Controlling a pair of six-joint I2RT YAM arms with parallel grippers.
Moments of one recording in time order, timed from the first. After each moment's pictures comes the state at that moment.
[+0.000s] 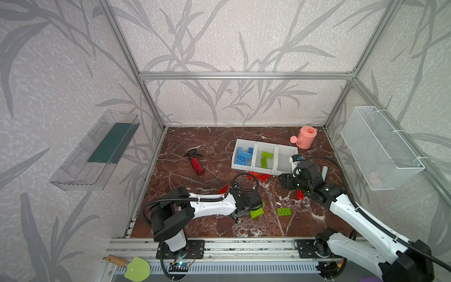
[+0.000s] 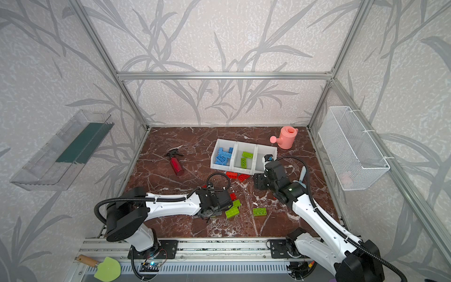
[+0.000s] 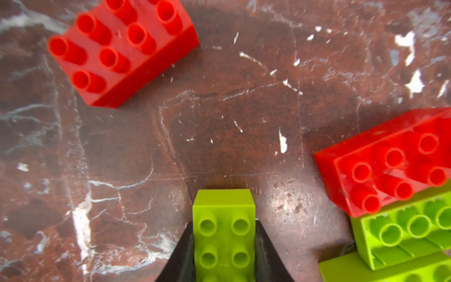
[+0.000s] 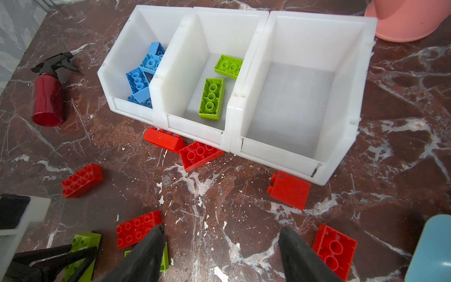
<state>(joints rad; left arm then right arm) -1.12 1.65 0.93 -0.71 -0.34 -1.21 0.47 0.99 0.71 -0.48 0.05 0.37</state>
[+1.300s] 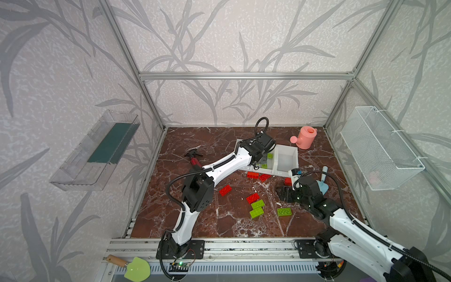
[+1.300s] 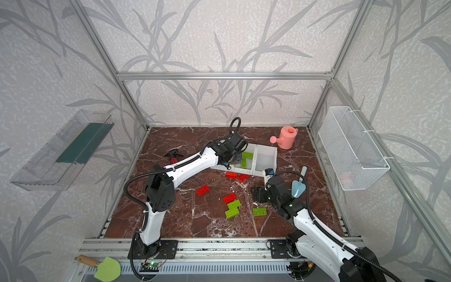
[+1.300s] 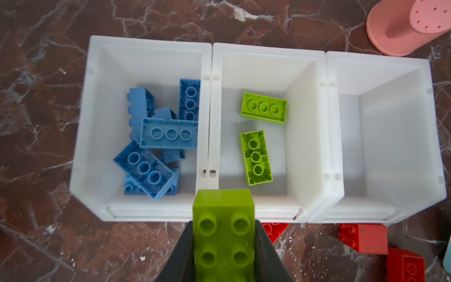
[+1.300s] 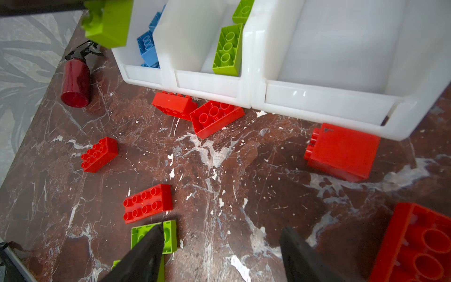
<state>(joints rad) -0.81 2.14 1.95 -0.84 -0.29 -0.58 0.47 0.87 0.37 -0.20 -0.11 0.47</state>
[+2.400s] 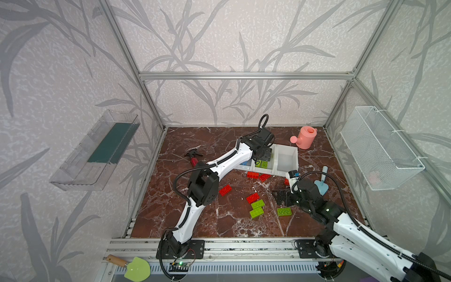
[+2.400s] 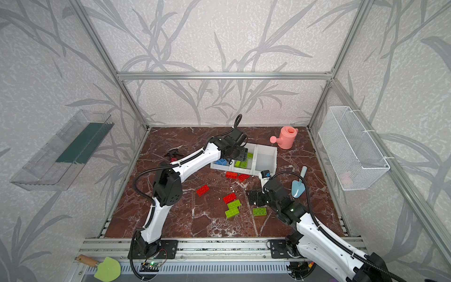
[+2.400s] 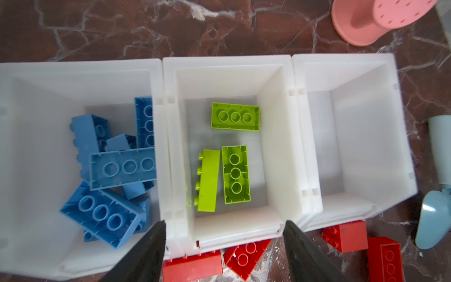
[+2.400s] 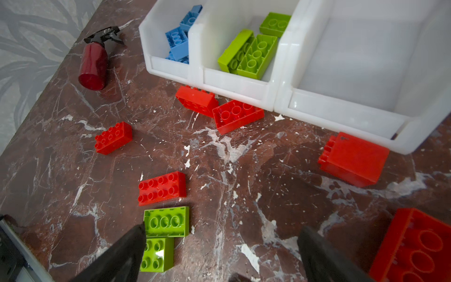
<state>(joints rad) -0.77 2.13 1.96 -0.80 -0.14 -0.48 0.64 0.79 0.42 -0.30 0.00 0.42</state>
